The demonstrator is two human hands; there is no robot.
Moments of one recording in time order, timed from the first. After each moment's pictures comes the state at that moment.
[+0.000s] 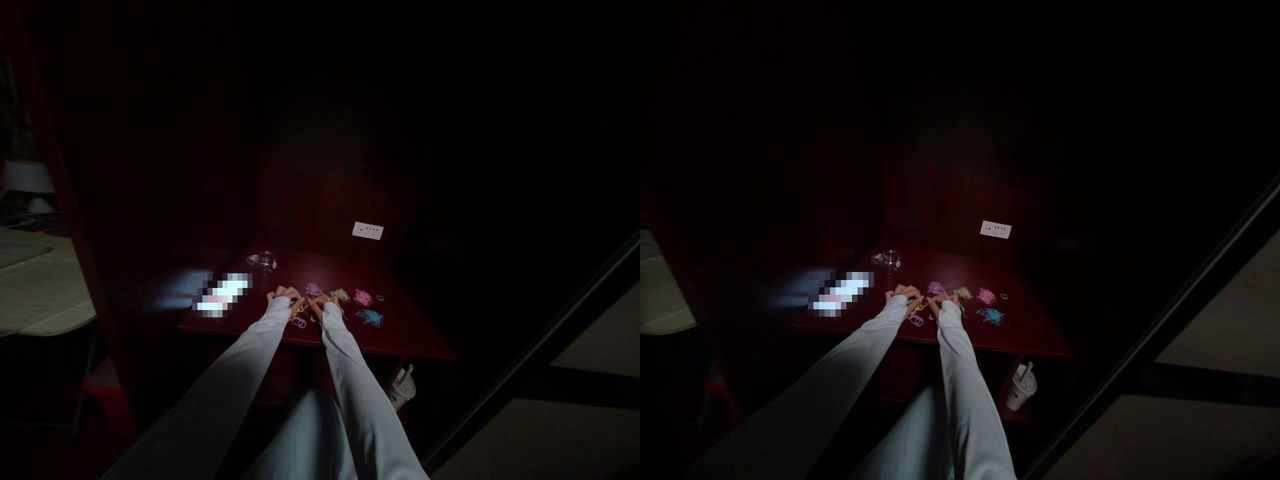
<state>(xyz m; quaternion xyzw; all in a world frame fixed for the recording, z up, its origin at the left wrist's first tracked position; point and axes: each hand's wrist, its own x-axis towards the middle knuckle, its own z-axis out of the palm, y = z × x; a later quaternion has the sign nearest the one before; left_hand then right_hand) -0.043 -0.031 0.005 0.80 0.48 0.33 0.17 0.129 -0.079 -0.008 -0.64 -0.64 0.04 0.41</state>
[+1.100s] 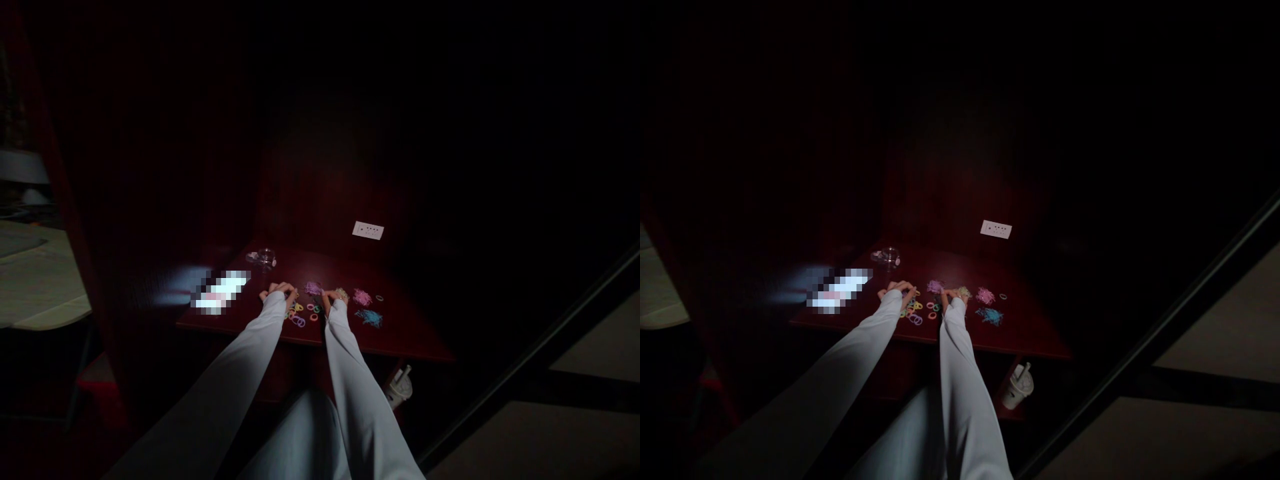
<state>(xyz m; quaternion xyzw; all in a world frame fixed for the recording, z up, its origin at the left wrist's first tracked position) -0.041 -0.038 0.020 0.70 0.56 0.39 0.20 0.154 -0.054 -0.025 -0.65 -0.54 0.02 0.53</state>
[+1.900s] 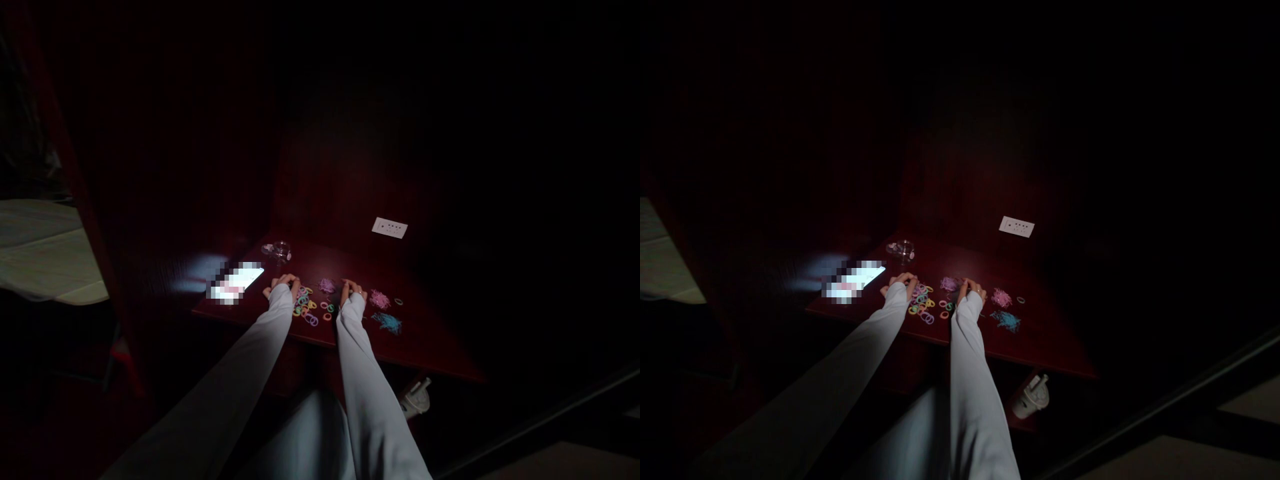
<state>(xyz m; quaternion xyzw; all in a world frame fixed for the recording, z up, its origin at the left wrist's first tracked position) -0.048 -0.035 0.026 0.60 0.64 0.43 0.22 0.148 -0.041 -0.010 -0.68 -0.50 -0.06 0.53</state>
